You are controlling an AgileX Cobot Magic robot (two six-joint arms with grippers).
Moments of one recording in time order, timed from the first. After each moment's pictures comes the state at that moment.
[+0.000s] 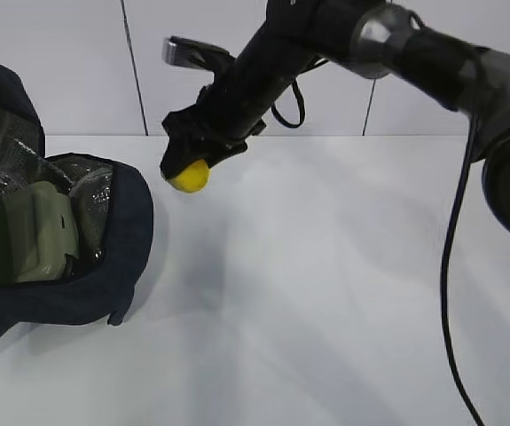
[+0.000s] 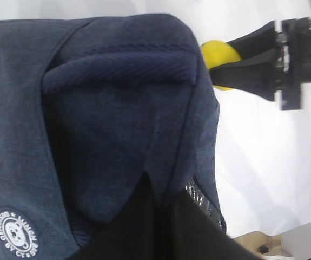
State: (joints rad) left arm 0.11 1.49 -1.38 -0.59 1.24 0.16; right arm 0.44 2.47 -2.37 0.57 1.22 -0.40
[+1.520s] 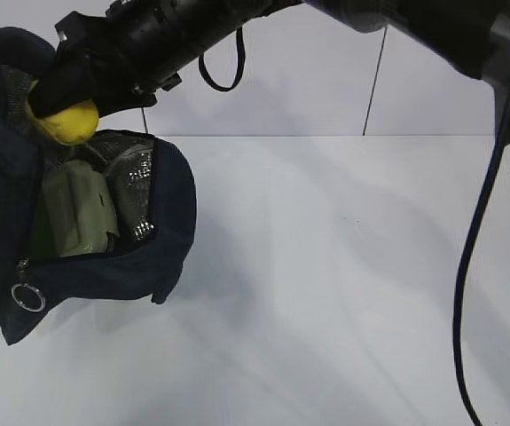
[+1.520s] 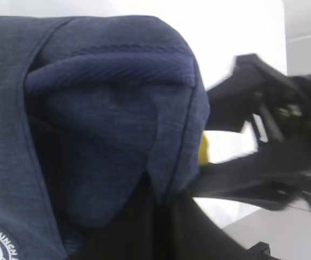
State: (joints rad) left arm 0.08 1.49 -1.38 -0.78 1.24 0.16; right arm 0.54 2.33 -2.38 0.93 1.24 -0.51
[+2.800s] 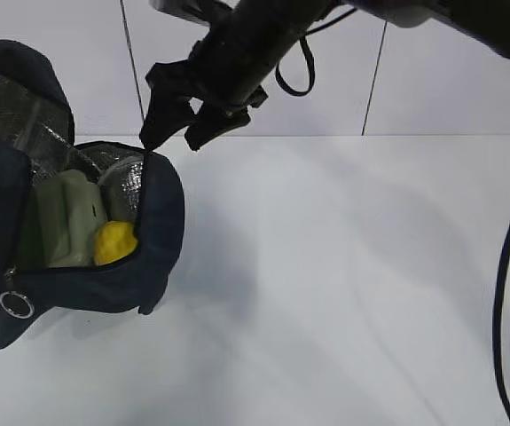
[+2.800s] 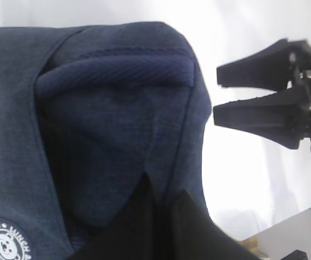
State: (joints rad) left arm 0.07 1.49 -1.38 -0.68 1.21 0.16; right arm 0.46 2.28 -2.25 0.59 1.24 -0.34
